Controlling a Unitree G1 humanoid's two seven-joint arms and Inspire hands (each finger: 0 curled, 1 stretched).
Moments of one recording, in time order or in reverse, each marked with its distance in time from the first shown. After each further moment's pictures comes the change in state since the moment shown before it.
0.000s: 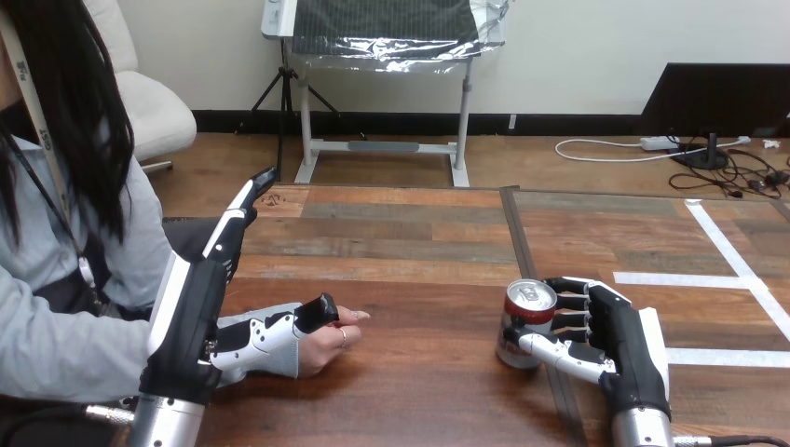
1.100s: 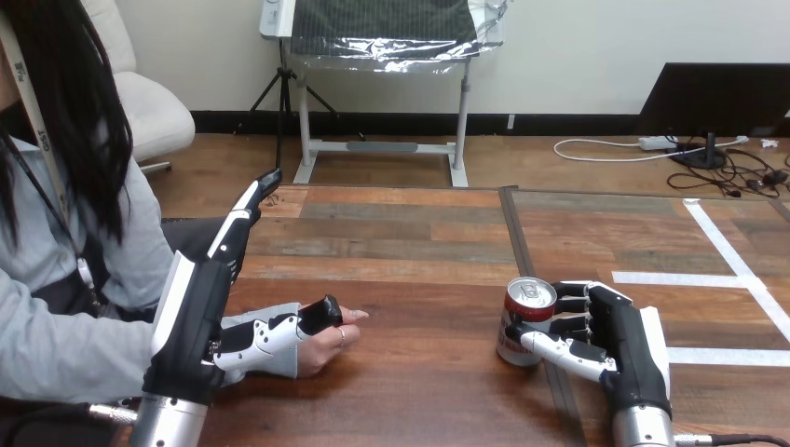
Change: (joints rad) left arm -0.002 0.000 -0.007 0.001 0.000 -0.001 -0.007; right arm 0.000 -0.002 -0.001 -0.015 0.000 0.024 -0.003
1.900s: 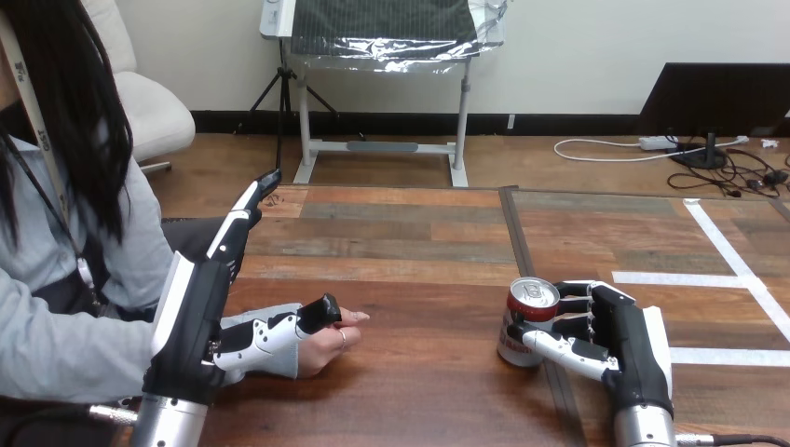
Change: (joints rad) left arm 0.000 0.000 0.000 0.003 0.019 0.000 0.027; right arm -0.002 -0.001 -0.003 0.000 0.006 0.003 -0.003
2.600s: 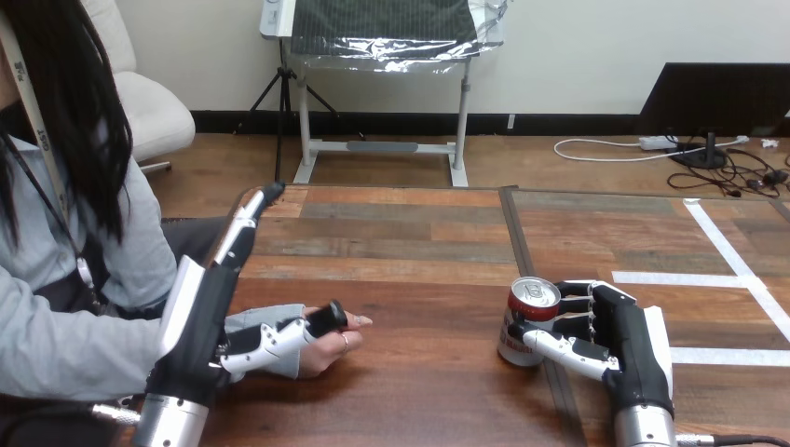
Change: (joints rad) left arm -0.001 0.030 -0.002 -0.004 0.179 0.084 0.135; right arm 0.000 0.000 0.000 0.000 -0.002 -0.004 -0.008
